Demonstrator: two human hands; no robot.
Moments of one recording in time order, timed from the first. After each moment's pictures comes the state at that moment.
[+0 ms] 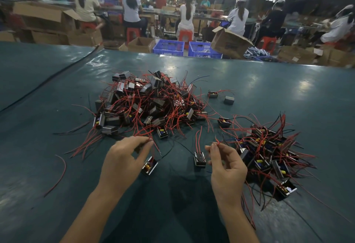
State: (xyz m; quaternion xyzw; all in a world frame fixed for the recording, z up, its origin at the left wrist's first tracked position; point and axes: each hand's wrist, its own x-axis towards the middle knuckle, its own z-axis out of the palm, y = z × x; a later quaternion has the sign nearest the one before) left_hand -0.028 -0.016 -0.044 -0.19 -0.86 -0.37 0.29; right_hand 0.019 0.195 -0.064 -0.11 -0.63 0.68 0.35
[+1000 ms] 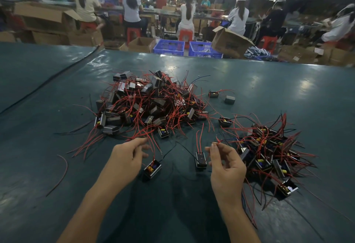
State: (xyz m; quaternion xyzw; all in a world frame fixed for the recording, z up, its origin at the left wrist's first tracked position) left_hand -0.035 -0.022 -0.050 -0.08 -0.88 -0.45 0.07; right_hand 0.017 0.195 -0.065 -0.12 -0.64 0.67 0.34
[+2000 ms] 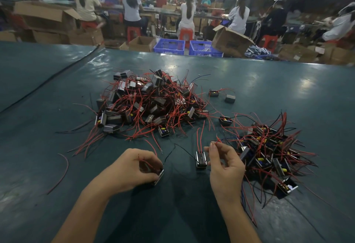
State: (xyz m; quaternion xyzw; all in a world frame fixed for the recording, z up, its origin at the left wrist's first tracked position) left_hand -0.025 -0.029 -0.037 -0.23 -0.86 -0.44 -0.12; right_hand 0.018 0.193 -0.064 -0.11 -0.66 0.66 0.34
